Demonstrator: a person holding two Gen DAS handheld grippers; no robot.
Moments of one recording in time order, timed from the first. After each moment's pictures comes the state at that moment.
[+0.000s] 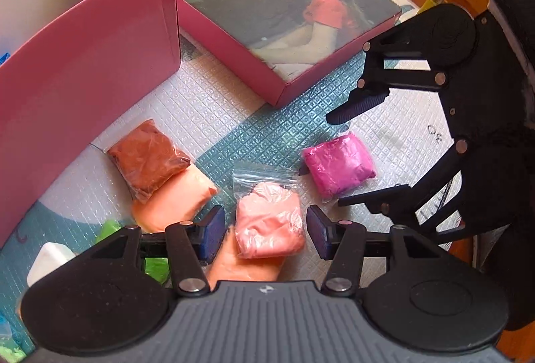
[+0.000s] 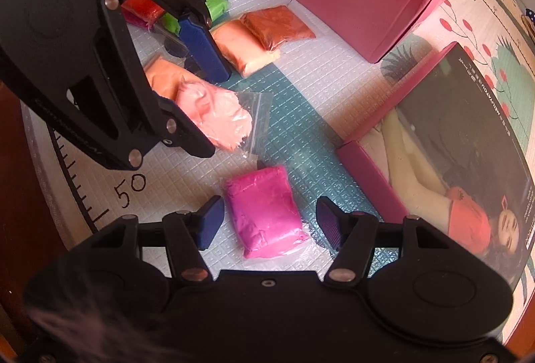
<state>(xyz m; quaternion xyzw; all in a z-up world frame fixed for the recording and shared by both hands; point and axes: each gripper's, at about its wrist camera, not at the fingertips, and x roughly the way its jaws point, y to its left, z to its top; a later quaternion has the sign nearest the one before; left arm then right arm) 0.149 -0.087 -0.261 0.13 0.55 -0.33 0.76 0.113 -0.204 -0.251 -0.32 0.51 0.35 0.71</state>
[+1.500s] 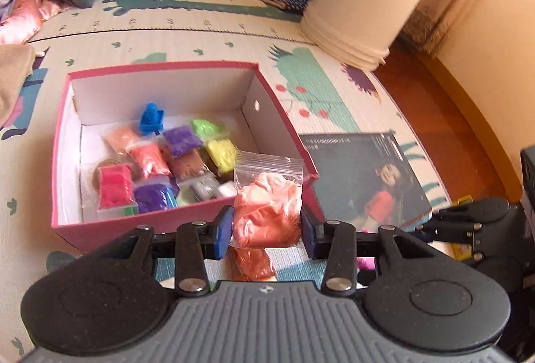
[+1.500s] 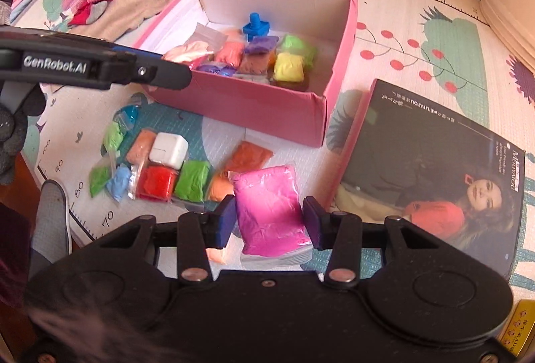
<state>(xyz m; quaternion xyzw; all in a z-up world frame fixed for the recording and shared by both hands) 0.192 0.024 -0.116 -0.11 0.46 -0.15 0.87 0.160 -0.212 -0.133 -0.09 0.52 0.28 0.80</state>
